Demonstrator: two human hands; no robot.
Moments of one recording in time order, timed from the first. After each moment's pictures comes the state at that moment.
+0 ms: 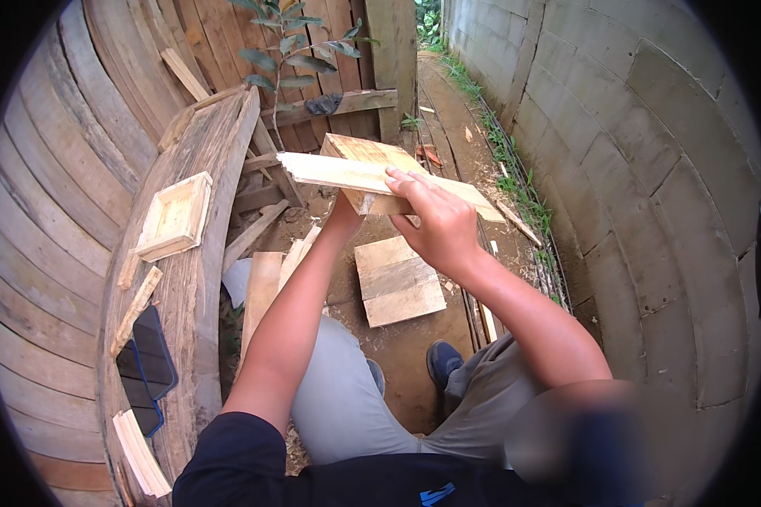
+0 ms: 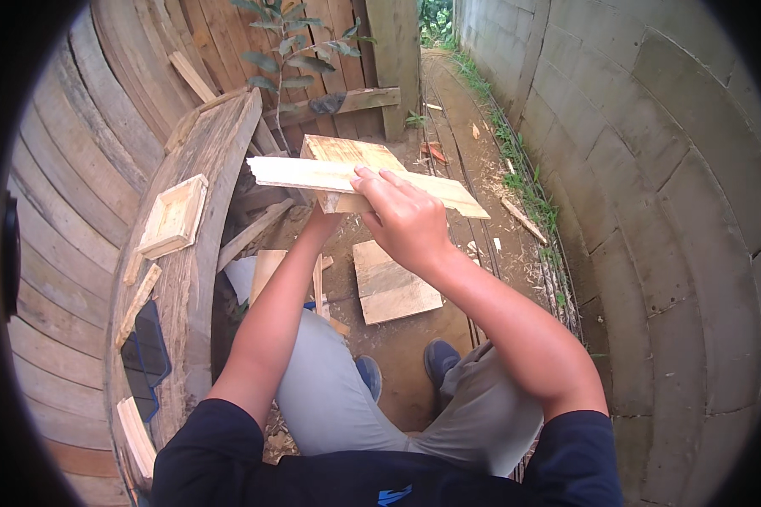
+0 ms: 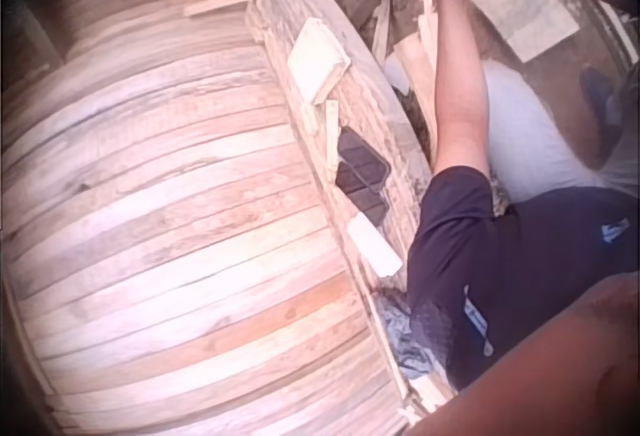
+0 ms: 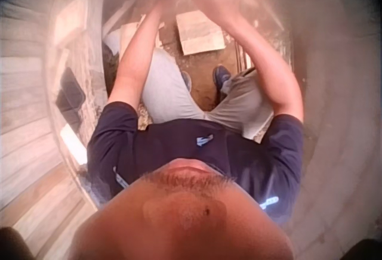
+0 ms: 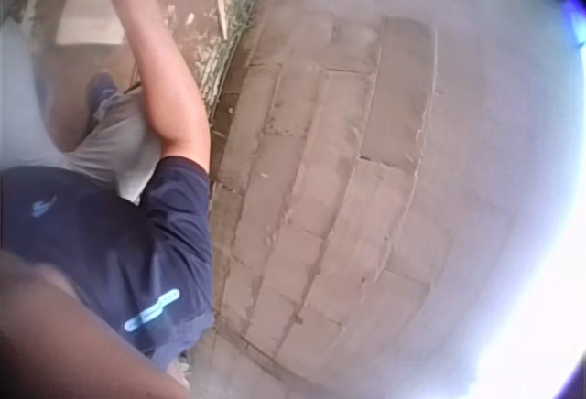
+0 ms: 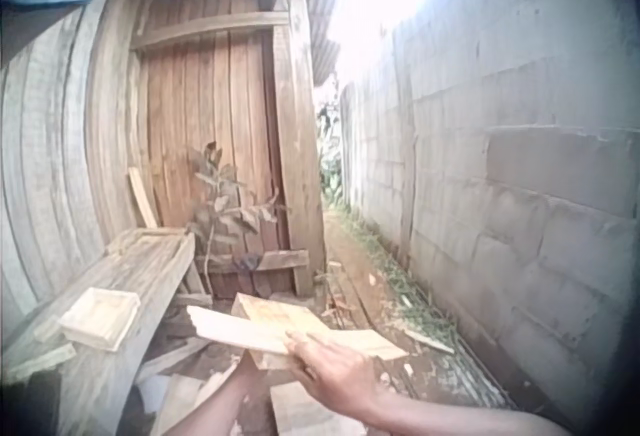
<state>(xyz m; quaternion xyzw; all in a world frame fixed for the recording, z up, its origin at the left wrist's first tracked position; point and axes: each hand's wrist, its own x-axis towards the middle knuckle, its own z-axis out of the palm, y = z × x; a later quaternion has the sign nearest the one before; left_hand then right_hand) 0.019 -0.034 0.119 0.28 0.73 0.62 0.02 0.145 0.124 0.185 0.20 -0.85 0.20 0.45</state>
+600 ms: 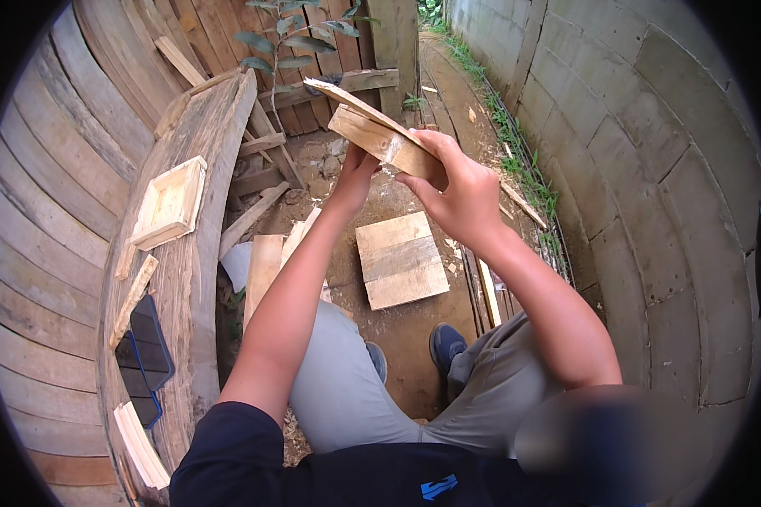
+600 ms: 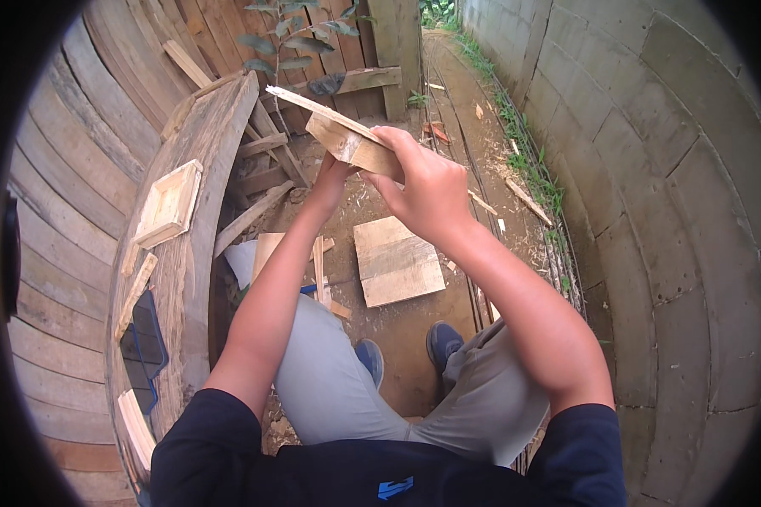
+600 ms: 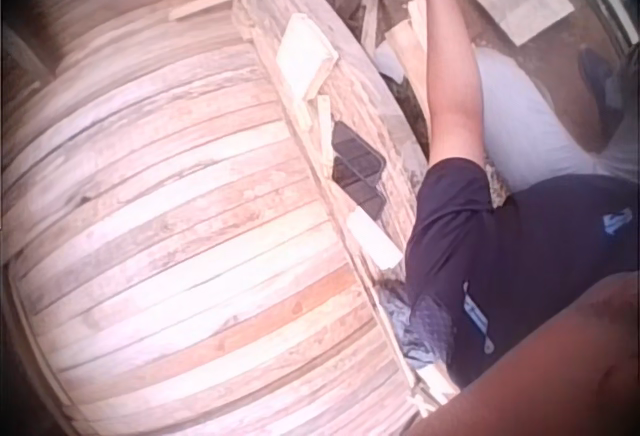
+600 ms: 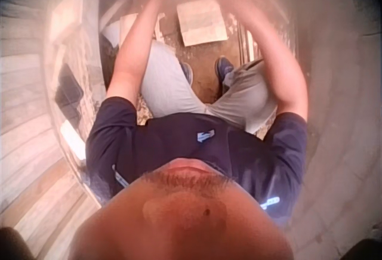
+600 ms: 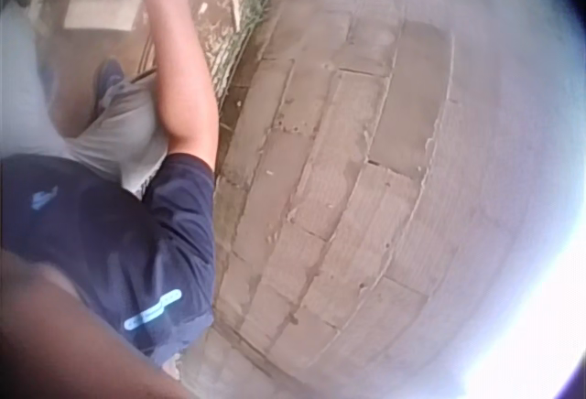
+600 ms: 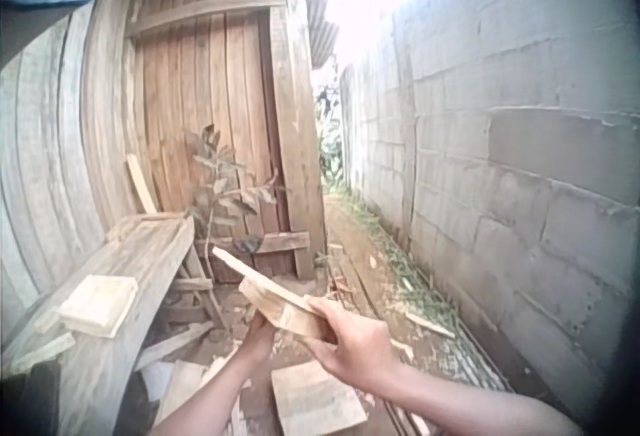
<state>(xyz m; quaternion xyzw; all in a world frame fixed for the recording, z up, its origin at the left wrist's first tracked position) 0.001 -0.016 0.112 0.23 0.66 0.71 0.09 0.147 0.140 0.199 0.15 -0.85 0.27 0.44</state>
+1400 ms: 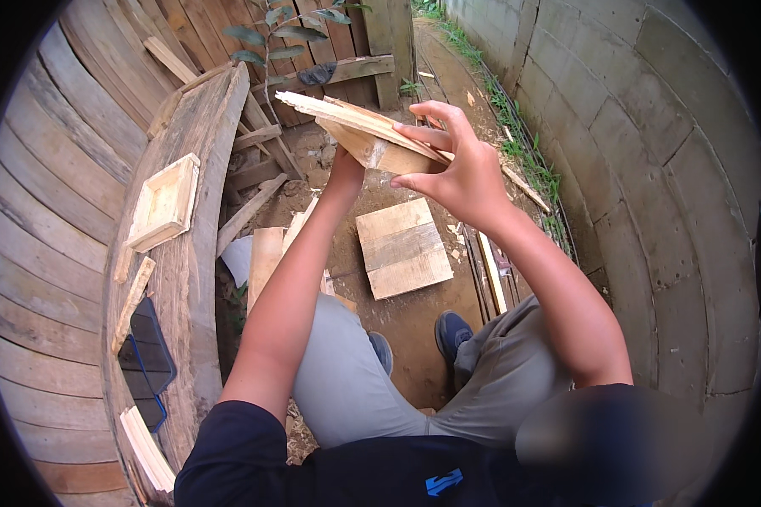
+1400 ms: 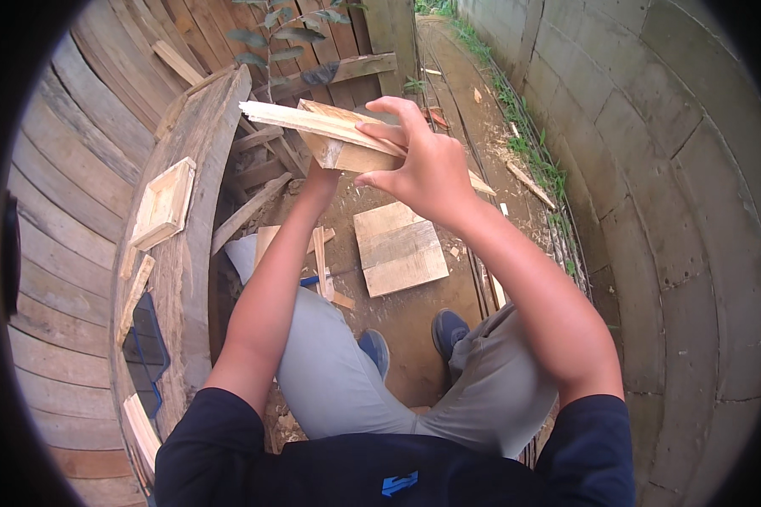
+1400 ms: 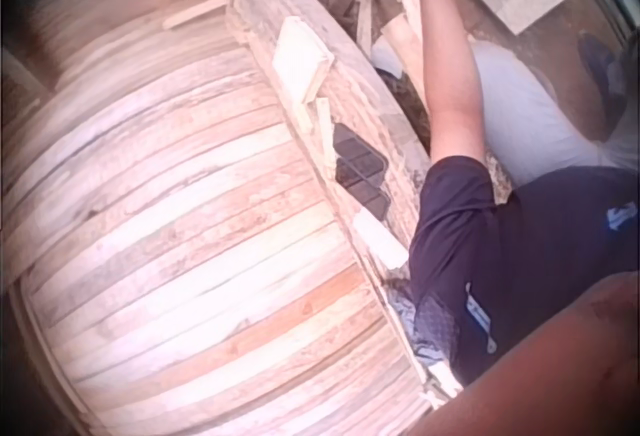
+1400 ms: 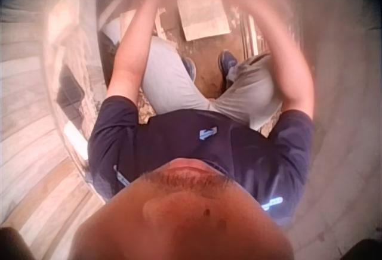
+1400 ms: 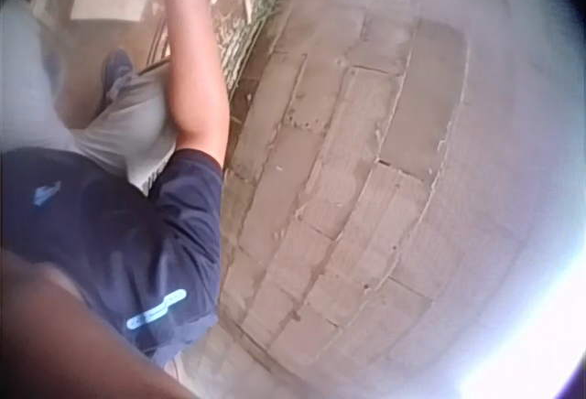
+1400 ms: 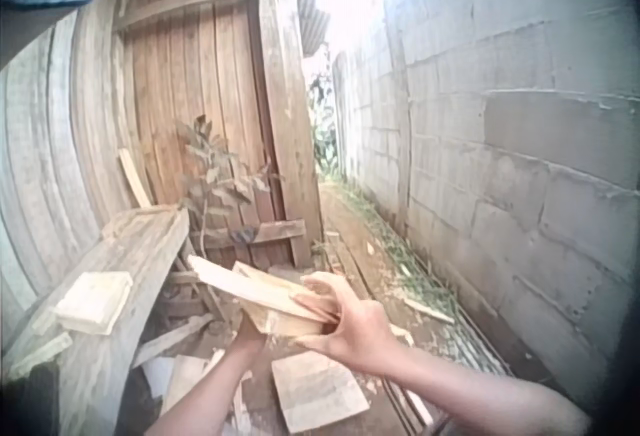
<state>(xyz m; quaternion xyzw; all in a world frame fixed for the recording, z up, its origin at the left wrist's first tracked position) 0.015 -0.015 0.121 0.18 0.70 0.68 0.07 0.145 0.151 0.202 0.15 -0.86 0.38 0.32</state>
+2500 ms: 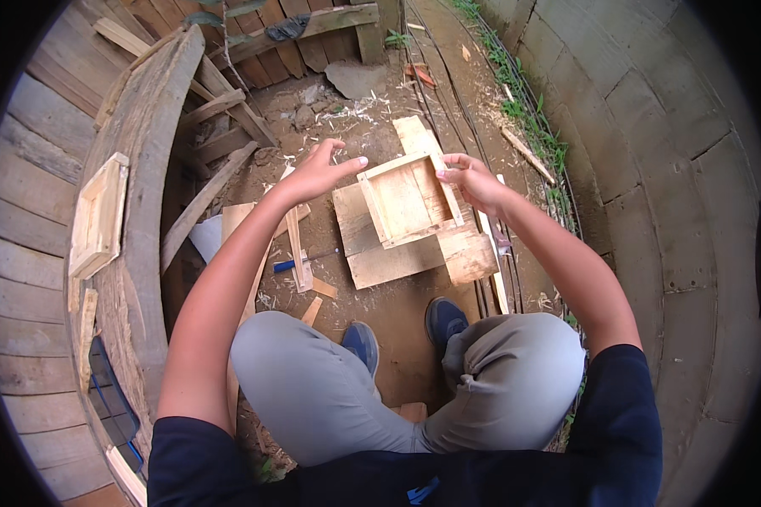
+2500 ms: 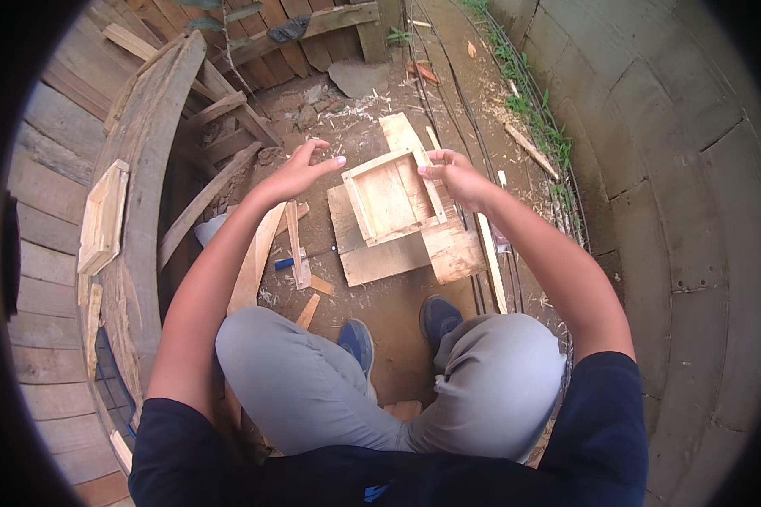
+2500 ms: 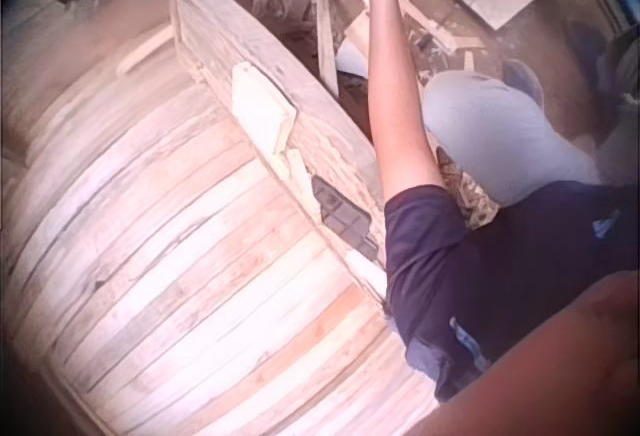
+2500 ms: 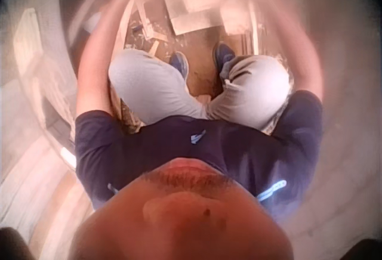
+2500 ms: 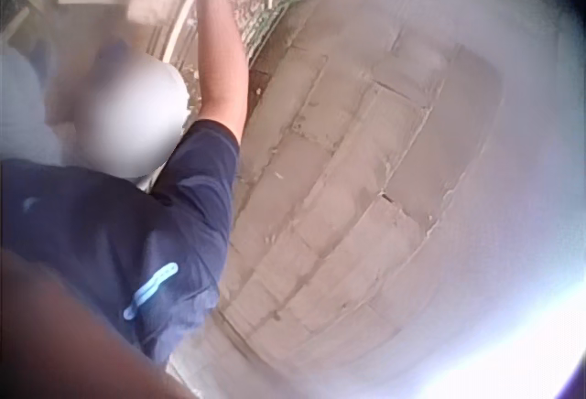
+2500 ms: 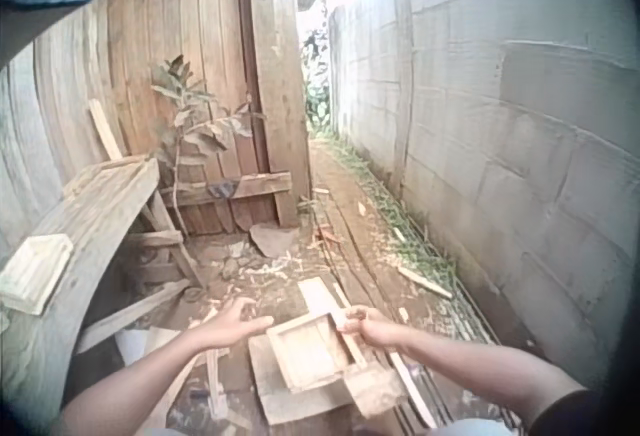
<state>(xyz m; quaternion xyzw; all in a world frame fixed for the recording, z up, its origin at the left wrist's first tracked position) -0.053 -0.036 0.017 0.22 0.89 0.31 0.25 0.063 0.279 -0.057 -0.18 -0.64 0.73 -0.16</state>
